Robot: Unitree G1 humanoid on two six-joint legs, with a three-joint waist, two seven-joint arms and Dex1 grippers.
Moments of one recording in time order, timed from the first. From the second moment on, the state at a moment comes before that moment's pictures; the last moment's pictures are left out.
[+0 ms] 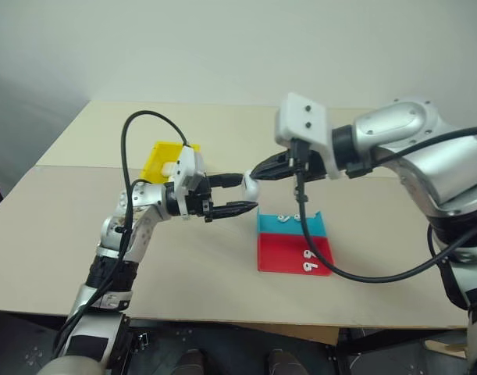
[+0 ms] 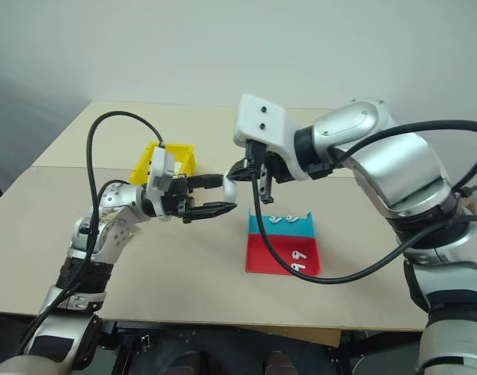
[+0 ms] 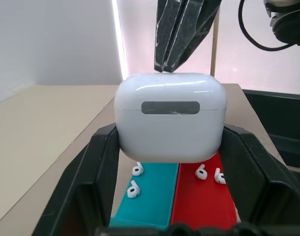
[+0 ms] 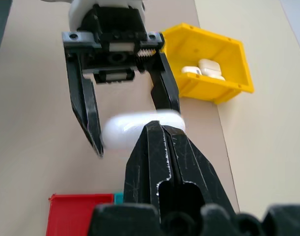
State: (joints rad) left arm -0.67 0.45 0.00 0.01 -0.49 0.31 -1.11; right arm -1.13 -0.82 0.30 -0.27 0.47 0.91 1.02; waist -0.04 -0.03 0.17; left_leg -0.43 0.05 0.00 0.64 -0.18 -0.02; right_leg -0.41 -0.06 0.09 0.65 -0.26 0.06
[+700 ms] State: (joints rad) left arm -0.84 0.36 0.08 0.30 -0.11 0.60 -0.21; right arm -0.69 -0.69 -0.14 -0.56 0.81 1.12 0.66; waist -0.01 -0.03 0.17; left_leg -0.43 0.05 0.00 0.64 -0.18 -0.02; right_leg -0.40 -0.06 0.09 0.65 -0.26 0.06
